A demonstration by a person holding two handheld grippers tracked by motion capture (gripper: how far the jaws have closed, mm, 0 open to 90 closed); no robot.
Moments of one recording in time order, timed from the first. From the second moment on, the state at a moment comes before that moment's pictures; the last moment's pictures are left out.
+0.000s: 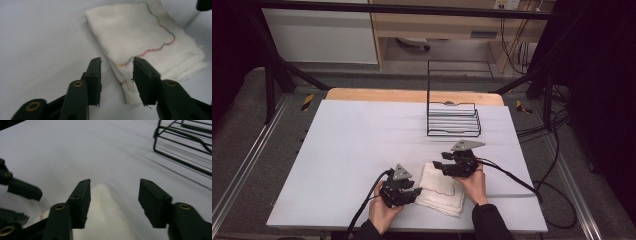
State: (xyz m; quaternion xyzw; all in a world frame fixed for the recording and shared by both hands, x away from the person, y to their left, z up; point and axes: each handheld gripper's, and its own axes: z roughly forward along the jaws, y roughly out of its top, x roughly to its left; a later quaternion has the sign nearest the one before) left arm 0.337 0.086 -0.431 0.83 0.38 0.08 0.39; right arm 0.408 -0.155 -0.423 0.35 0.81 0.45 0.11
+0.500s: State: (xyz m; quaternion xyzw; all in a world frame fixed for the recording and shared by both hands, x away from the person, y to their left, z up) left arm 0.393 0.081 -0.425 0.84 0.37 0.09 0.39; right arm 0.378 -0.224 -0.436 0.42 0.78 0.45 0.11
